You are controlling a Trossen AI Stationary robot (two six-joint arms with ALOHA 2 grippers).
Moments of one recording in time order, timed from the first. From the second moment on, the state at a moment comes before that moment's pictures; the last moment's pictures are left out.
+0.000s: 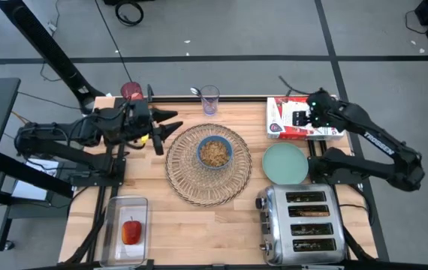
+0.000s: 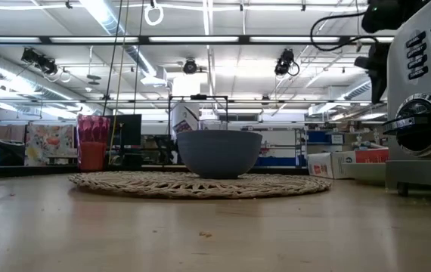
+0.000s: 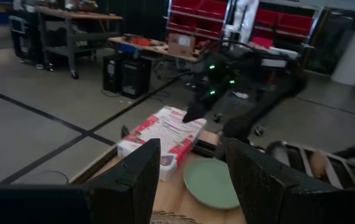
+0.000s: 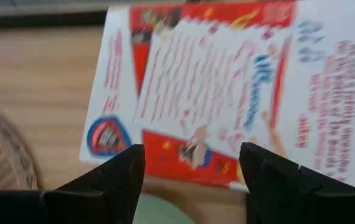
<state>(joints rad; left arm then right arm) -0.06 0.98 1.12 -0.20 -0.45 -0.22 -0.84 0.75 0.80 -1.07 0.24 0.67</state>
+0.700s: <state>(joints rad) -0.04 0.97 1.12 -0.20 -0.45 -0.20 -0.89 0.64 0.80 -0.95 0.21 0.57</state>
